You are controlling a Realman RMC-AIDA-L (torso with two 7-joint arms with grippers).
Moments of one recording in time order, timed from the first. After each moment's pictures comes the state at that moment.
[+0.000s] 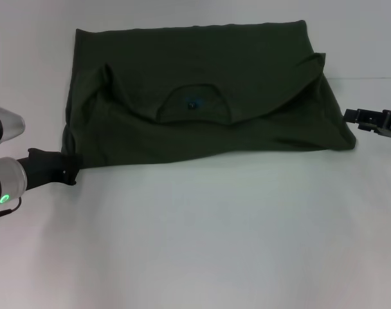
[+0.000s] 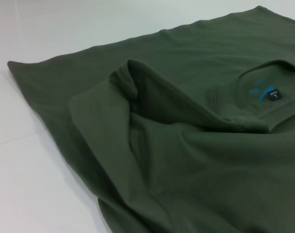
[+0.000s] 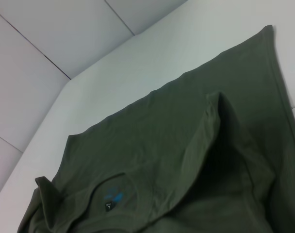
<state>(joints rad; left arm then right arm) -0.55 -2.17 0.71 0.68 2.20 0.77 -1.55 0.60 1.95 -0.56 -0.52 -2.03 -1.13 2.07</state>
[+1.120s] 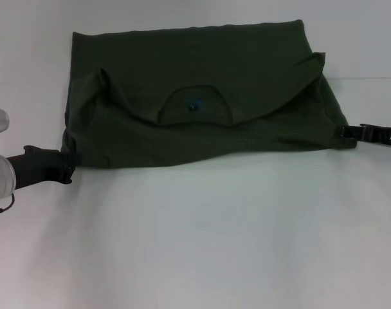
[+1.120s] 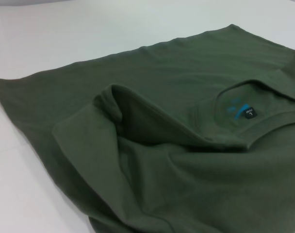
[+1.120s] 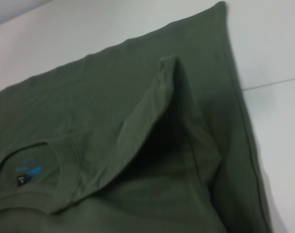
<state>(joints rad) -0.50 -2.16 0.72 0.80 2.20 0.92 -1.61 0.68 2.00 -0.65 -0.51 -2.24 -0.86 2.14</state>
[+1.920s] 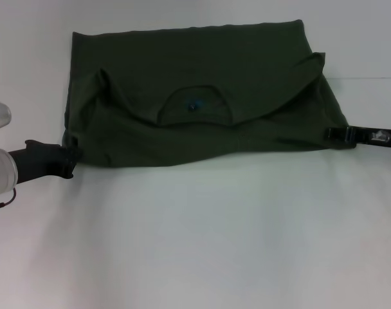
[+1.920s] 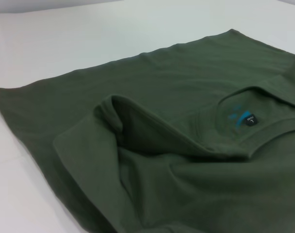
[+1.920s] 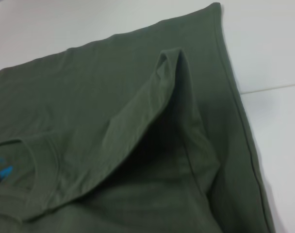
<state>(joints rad) -0.51 -2.16 0.72 0.80 2.20 0.91 -1.61 0.73 2.04 -0.73 -0.45 -2.24 -0.66 2.15</state>
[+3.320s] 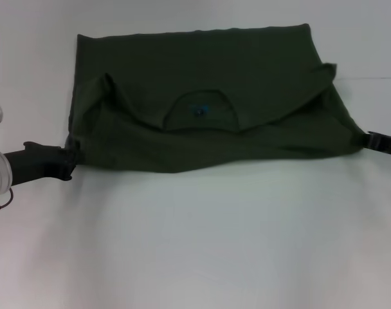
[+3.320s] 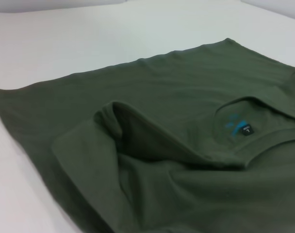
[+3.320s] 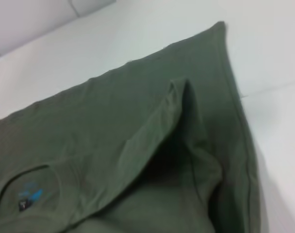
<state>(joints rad) -0.49 -2.16 0.71 0.85 2.21 1.00 -1.66 0.59 2.01 -0.72 -0.48 -1.97 -0.82 1.98</state>
